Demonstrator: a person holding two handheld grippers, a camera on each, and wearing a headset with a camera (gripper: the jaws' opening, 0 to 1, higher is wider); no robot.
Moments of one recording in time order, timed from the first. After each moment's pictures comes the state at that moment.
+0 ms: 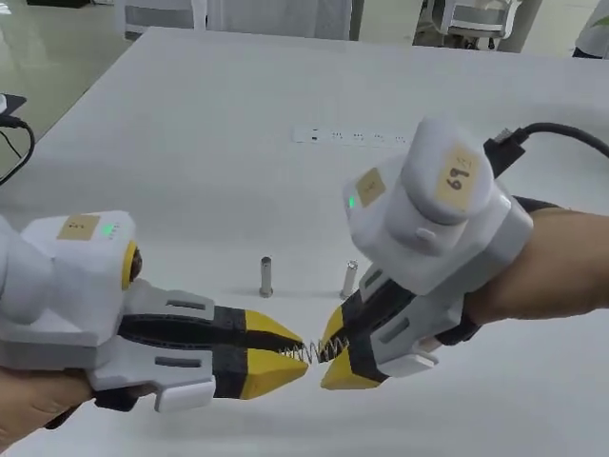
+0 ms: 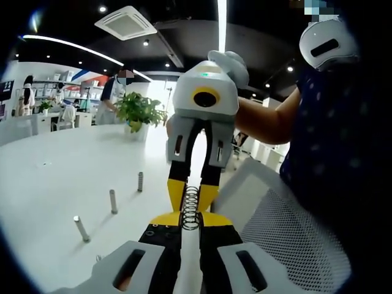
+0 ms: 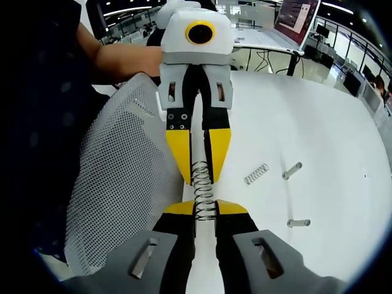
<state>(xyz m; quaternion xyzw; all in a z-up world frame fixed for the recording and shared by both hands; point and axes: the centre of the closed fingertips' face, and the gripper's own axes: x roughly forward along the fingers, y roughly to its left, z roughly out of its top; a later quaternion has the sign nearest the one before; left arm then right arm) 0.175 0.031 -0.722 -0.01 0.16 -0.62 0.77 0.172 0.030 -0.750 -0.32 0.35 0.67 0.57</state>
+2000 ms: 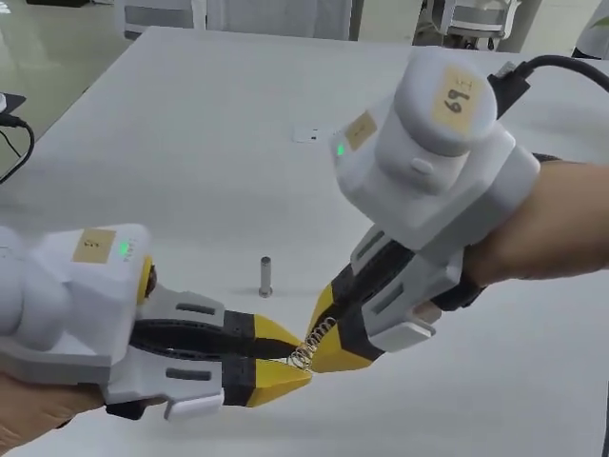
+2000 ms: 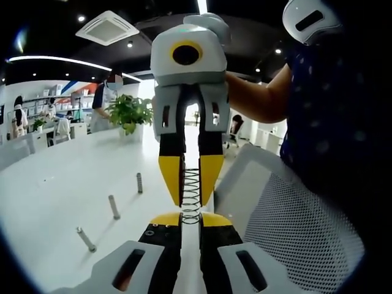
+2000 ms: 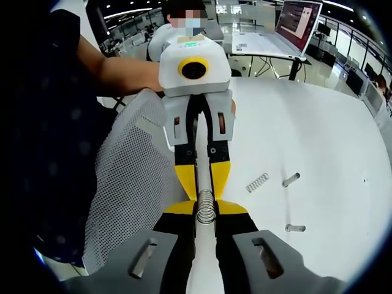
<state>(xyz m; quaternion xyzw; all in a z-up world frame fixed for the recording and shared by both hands) 0.170 0.021 -0.728 0.06 0.13 -0.64 0.76 0.161 0.040 -0.725 -0.31 0.36 0.68 0.56</state>
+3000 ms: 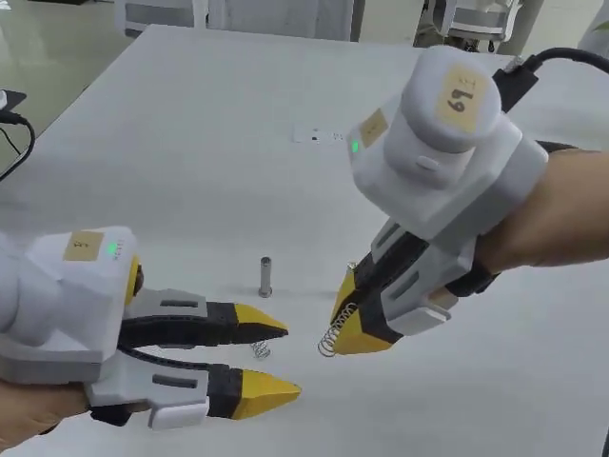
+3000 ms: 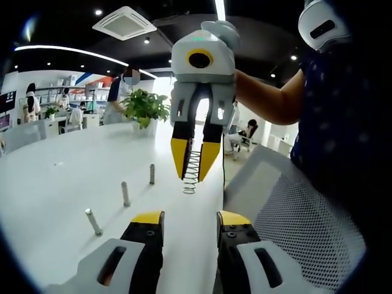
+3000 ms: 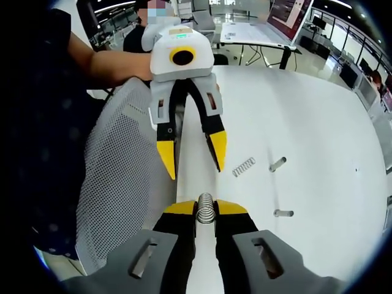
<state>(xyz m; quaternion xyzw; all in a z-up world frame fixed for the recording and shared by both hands) 0.185 0.041 -0.738 0.03 0.16 -0.60 0.79 0.193 0.015 -0.731 -0.35 0.38 0.63 0.58</state>
